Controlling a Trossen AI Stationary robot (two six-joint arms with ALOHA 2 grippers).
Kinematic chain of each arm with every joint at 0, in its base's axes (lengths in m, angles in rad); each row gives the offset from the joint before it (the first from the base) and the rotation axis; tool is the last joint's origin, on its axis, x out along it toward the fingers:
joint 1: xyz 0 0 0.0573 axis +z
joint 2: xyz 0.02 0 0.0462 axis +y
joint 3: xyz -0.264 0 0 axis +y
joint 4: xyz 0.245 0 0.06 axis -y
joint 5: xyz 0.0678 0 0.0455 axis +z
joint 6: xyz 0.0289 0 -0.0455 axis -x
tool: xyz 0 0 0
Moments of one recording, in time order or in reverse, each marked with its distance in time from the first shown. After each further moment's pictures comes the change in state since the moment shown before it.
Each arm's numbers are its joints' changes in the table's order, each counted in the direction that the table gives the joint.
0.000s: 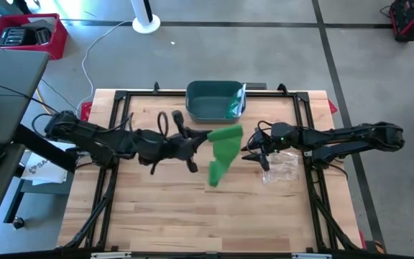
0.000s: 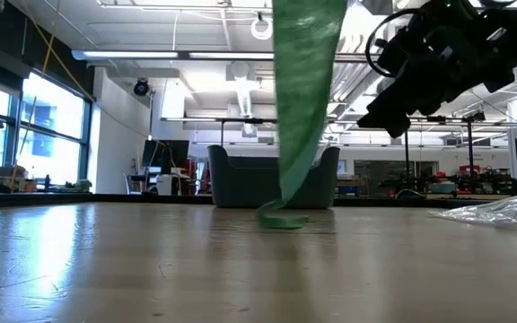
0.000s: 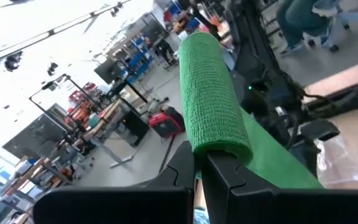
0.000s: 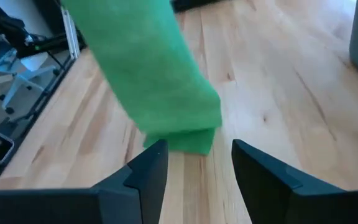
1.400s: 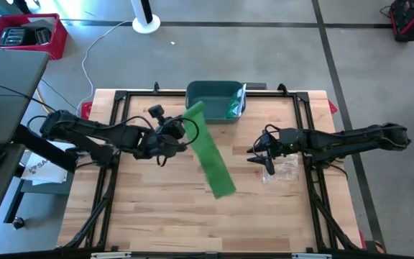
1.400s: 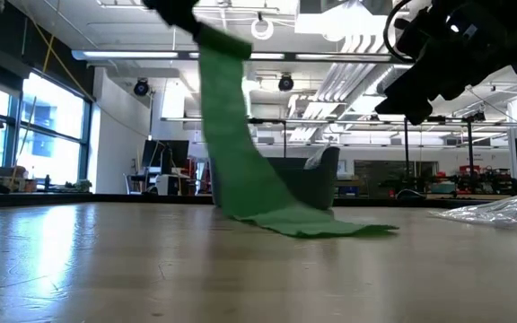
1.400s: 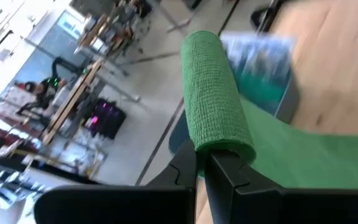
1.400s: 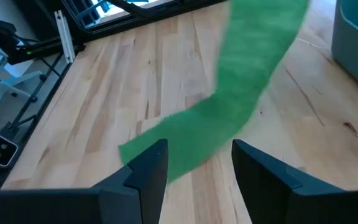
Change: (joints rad) left arm 0.110 -0.060 0.145 -0.628 0.385 0.578; right arm 0.131 -0.175 0.000 -0.169 -0.177 -0.078
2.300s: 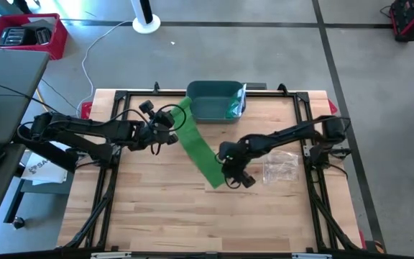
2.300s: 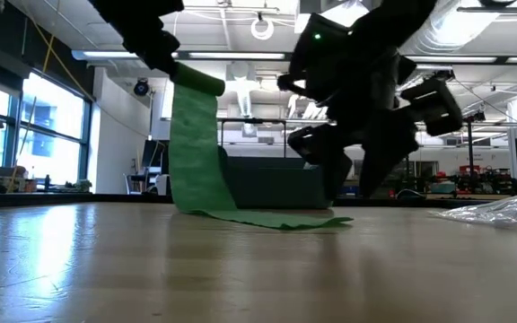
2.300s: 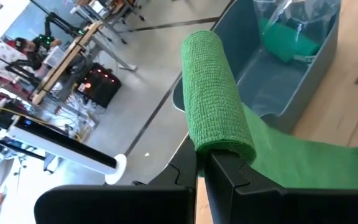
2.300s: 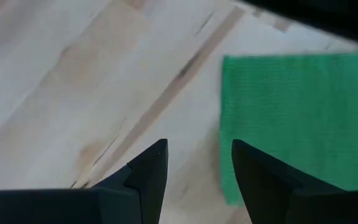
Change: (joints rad) left arm 0.162 -0.169 0.283 0.117 -0.106 0.051; right arm 0.040 0.921 -0.663 -0.460 0.329 0.784
